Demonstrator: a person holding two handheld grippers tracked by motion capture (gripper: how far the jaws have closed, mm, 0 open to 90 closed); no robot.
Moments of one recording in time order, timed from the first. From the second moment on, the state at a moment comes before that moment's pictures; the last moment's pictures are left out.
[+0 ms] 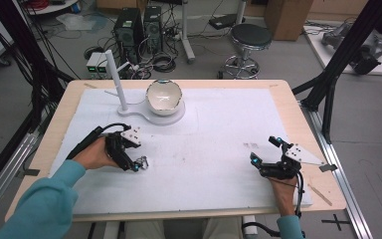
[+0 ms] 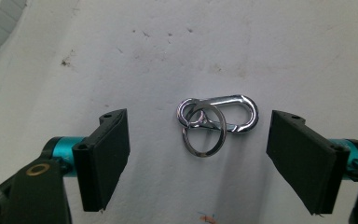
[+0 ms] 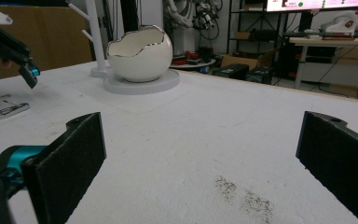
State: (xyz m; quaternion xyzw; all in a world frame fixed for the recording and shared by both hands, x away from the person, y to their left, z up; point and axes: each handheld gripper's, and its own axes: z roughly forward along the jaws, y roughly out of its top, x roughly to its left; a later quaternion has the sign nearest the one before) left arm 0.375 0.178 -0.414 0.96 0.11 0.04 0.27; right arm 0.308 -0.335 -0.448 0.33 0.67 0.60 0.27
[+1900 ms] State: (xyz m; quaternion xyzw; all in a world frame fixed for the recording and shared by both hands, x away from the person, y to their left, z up) left arm 0.381 0.177 -0.411 0.96 0.12 0.04 0.26; right arm 0.308 -0.336 -0.448 0.33 0.68 0.60 0.26
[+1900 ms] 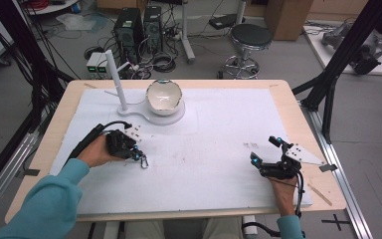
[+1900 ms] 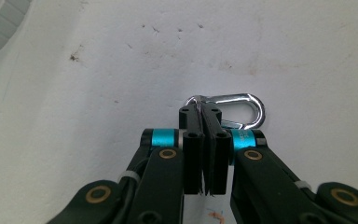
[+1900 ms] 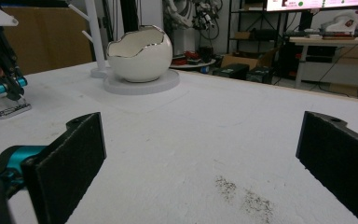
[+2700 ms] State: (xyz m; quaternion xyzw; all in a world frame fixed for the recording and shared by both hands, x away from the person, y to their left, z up) left arm 0.389 0.189 -0.399 0.93 0.16 0.02 0.32; right arm 0.309 -0.337 -0.448 0.34 0.67 0.60 0.26
